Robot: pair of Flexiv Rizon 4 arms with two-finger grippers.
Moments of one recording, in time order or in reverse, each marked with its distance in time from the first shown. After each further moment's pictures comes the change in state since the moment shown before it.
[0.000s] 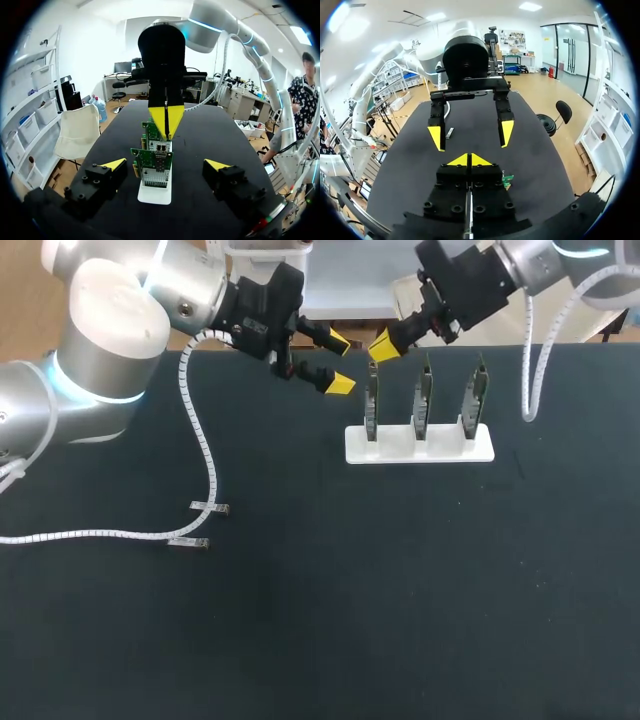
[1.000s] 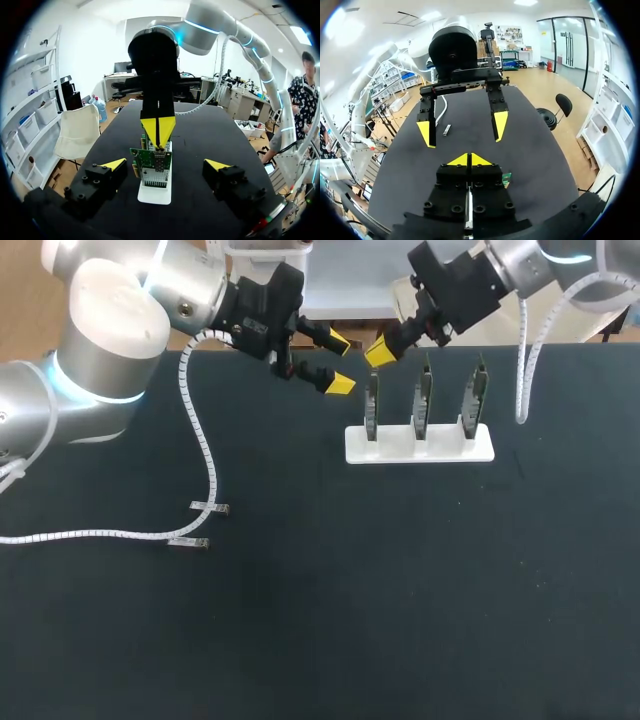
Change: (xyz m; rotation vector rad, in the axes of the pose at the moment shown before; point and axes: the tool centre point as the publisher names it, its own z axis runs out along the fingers) left arm 0.000 0.000 0.000 0.000 0.000 0.000; right arm 0.010 -0.010 0.009 -0.006 0.026 0.046
